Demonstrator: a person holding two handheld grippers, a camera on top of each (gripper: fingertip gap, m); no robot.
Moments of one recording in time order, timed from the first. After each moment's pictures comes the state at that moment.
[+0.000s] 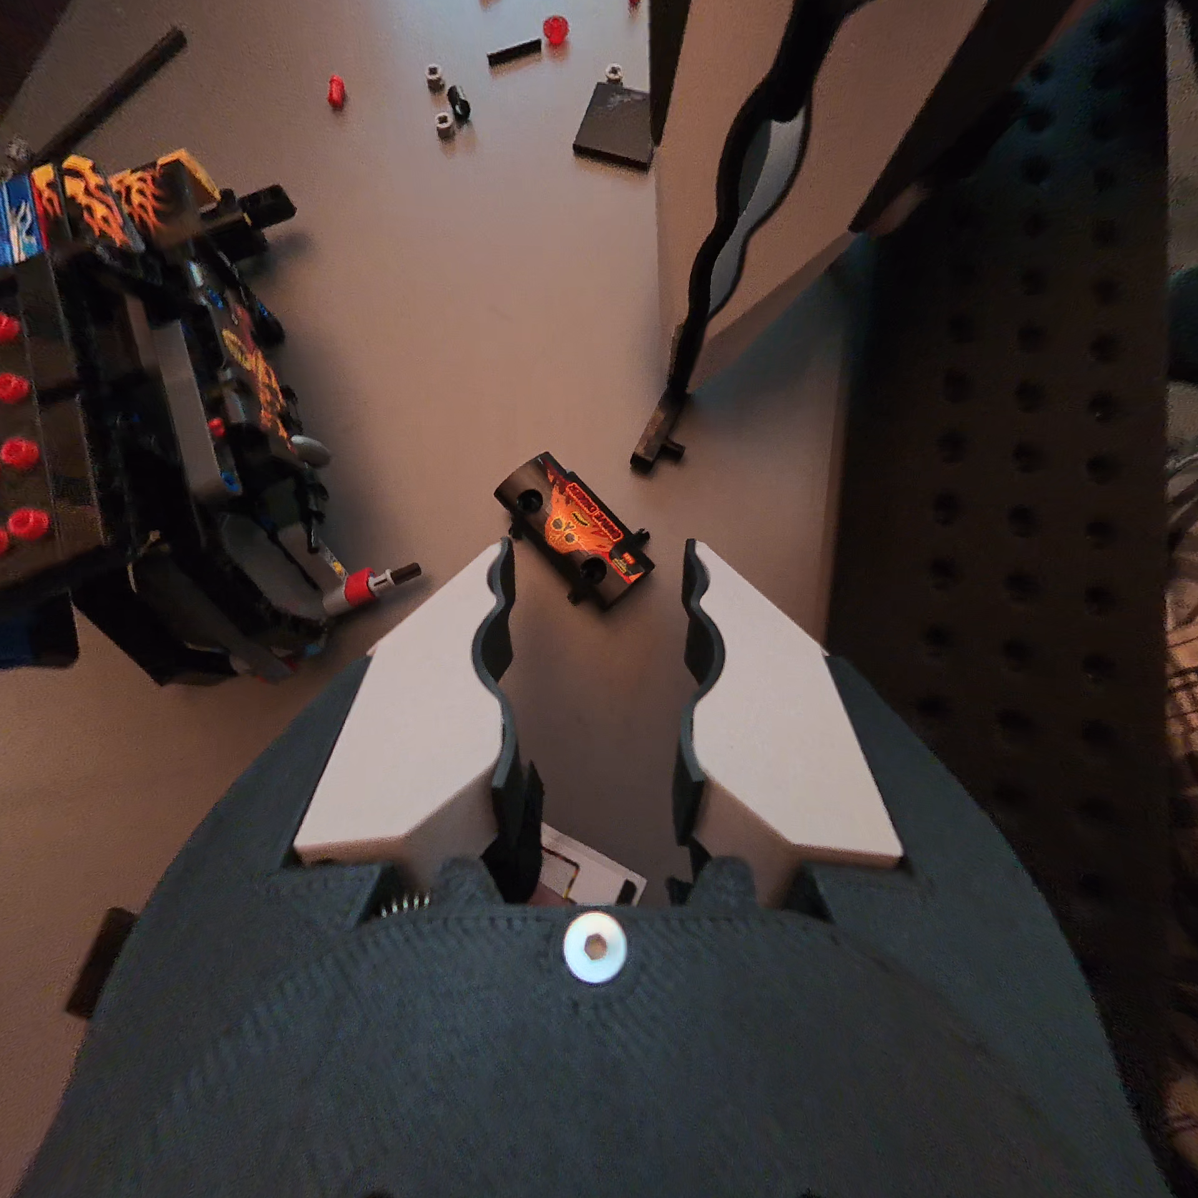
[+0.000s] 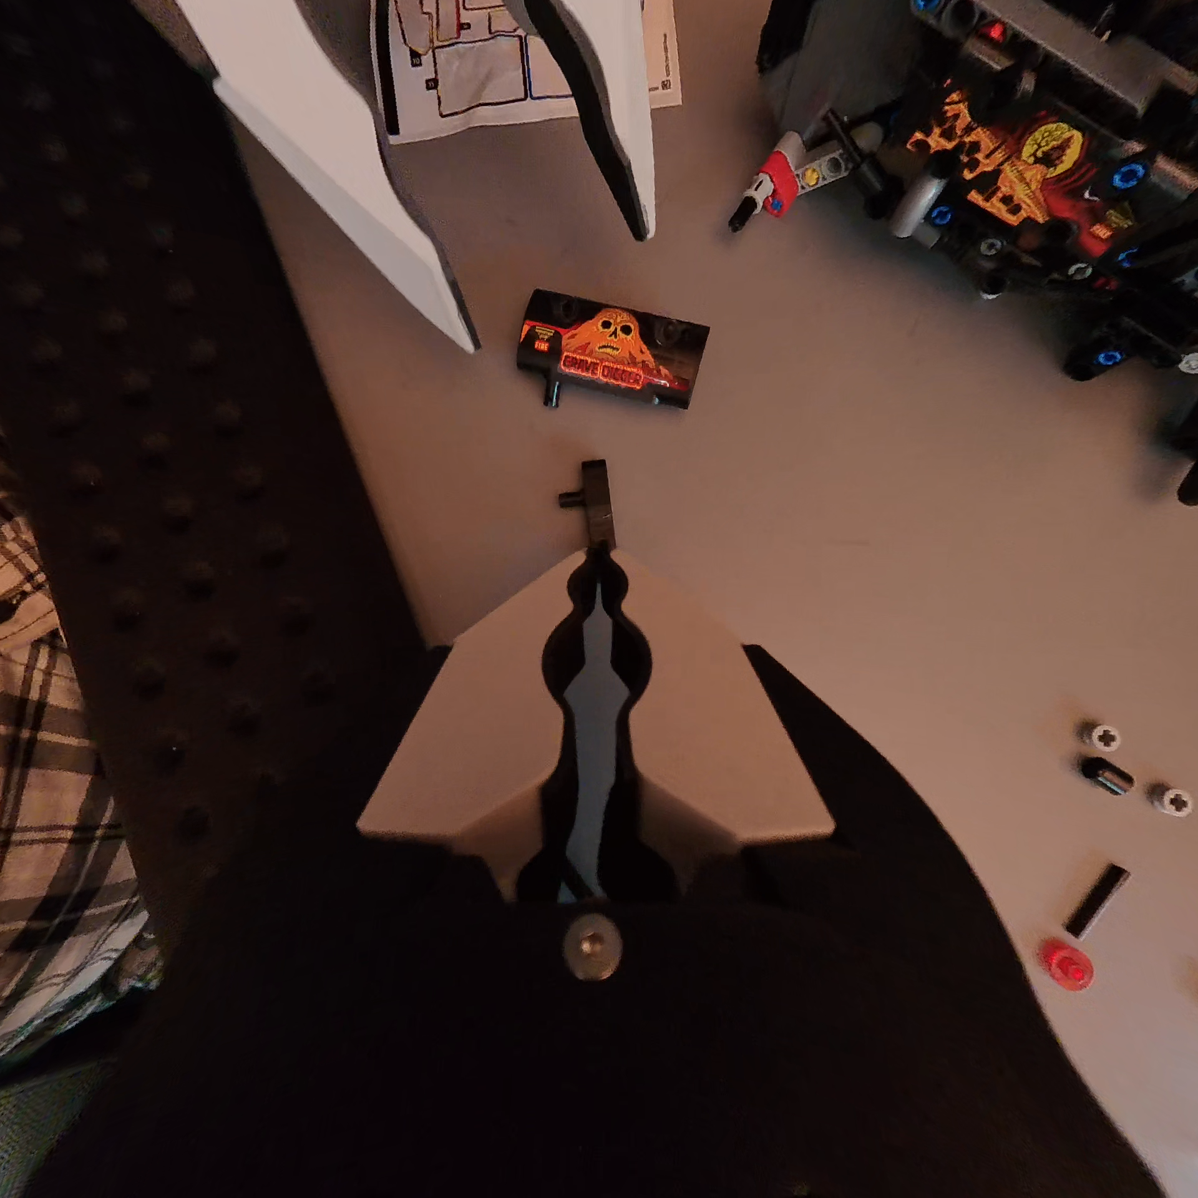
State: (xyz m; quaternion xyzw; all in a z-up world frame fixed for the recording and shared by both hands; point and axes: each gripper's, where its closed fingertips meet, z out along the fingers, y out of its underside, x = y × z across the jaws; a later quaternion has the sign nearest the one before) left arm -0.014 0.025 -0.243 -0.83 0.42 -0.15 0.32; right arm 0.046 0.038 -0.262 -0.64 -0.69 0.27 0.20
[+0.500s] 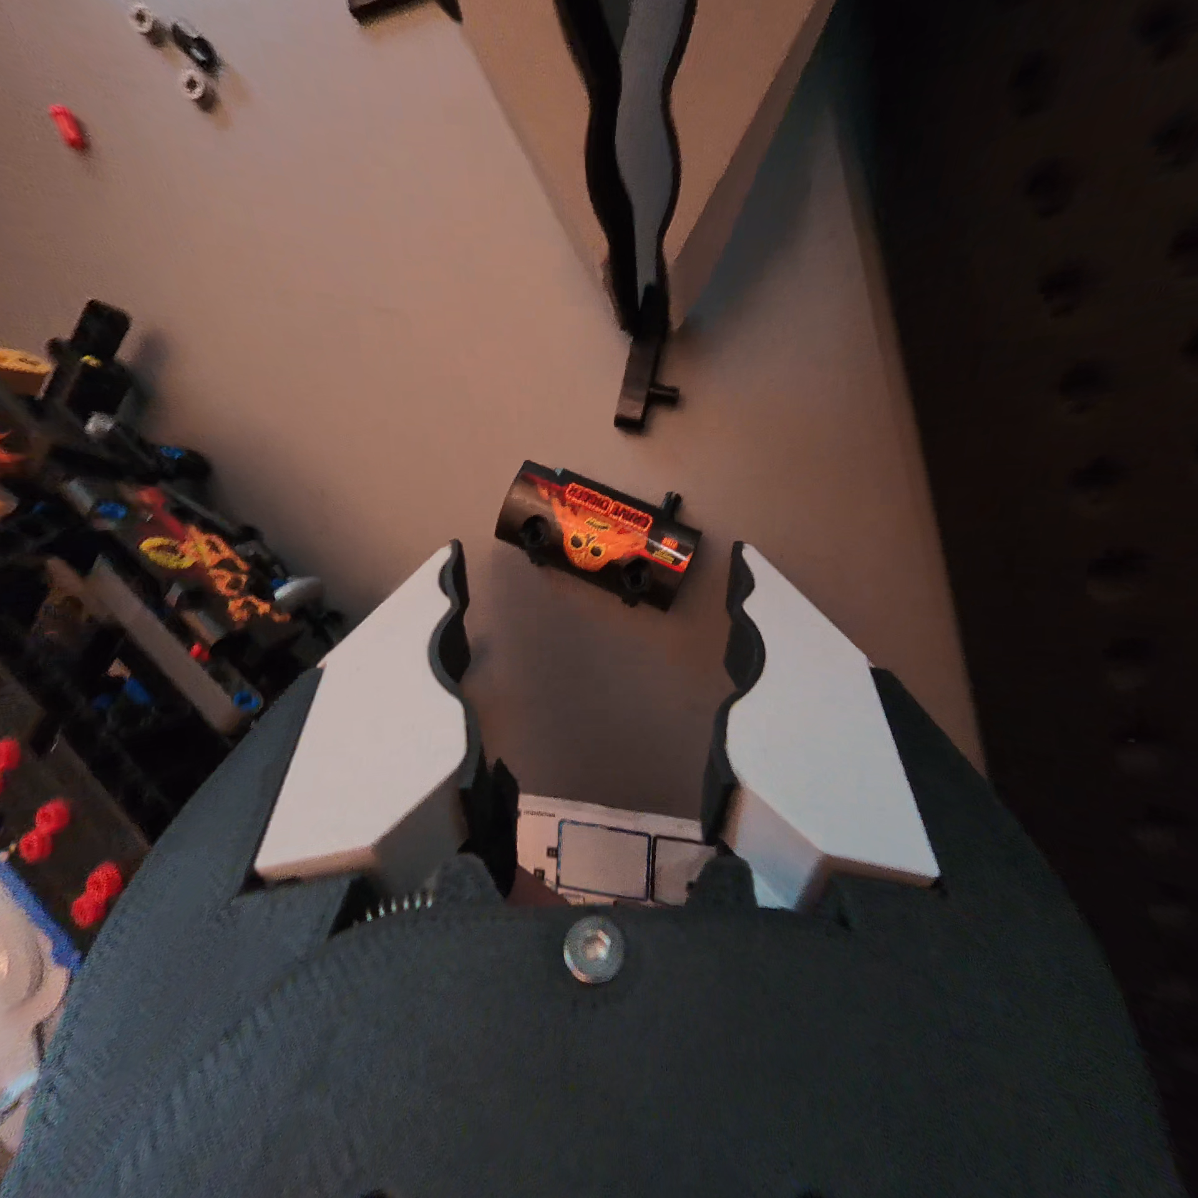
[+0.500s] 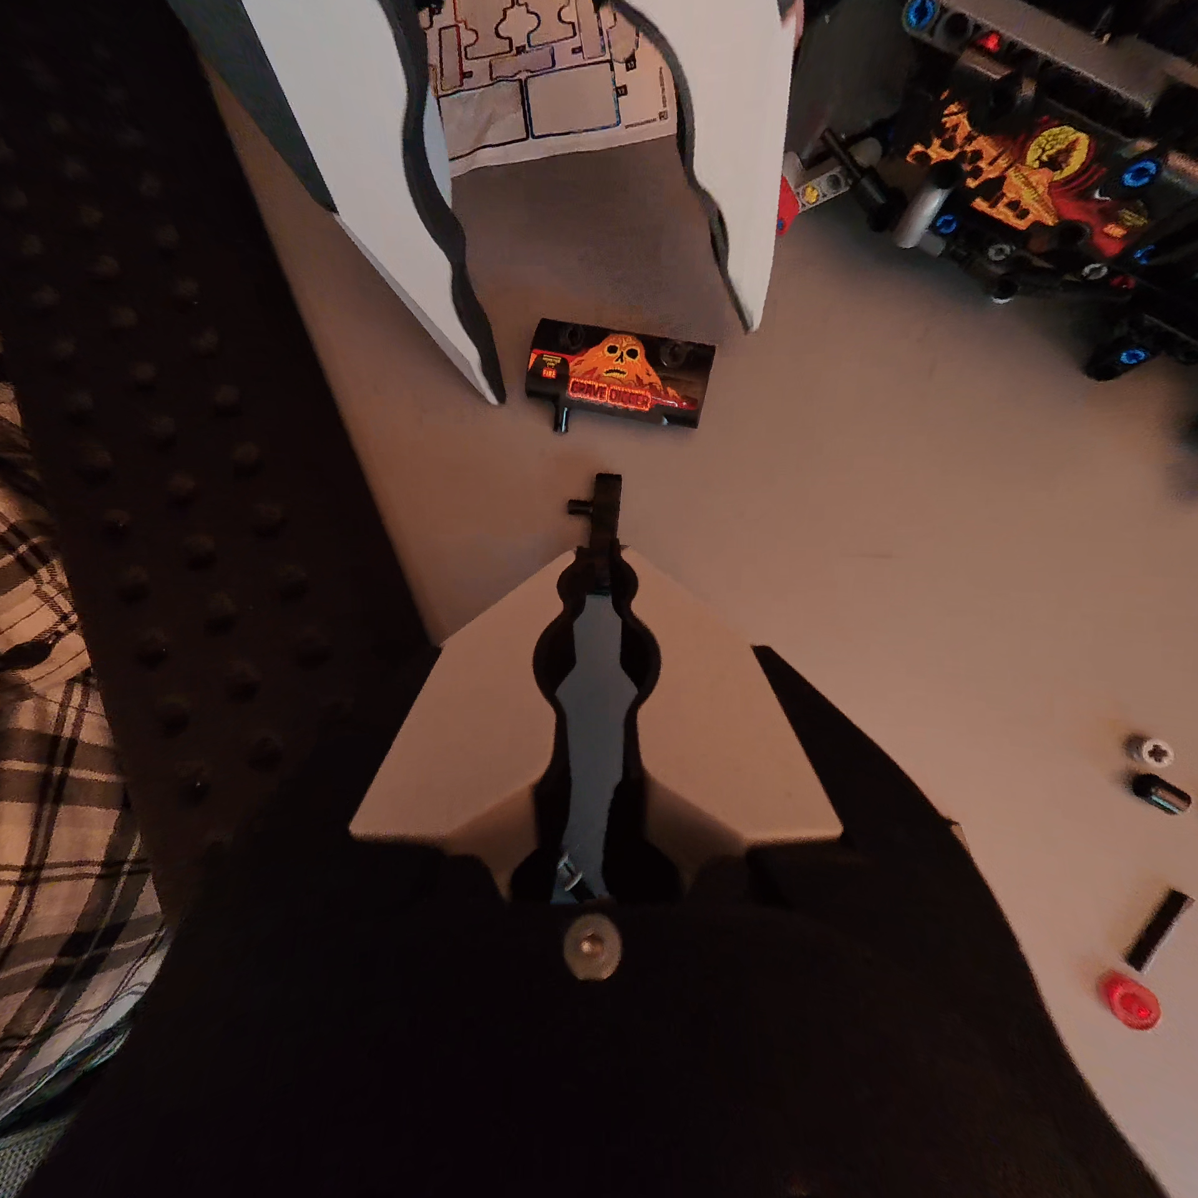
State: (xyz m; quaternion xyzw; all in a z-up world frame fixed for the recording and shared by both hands) left arm -0.015 0.038 -0.267 -0.74 0.63 -0.07 0.21; right arm 0.040 0.033 -0.262 -0.66 -0.67 0.29 0.20
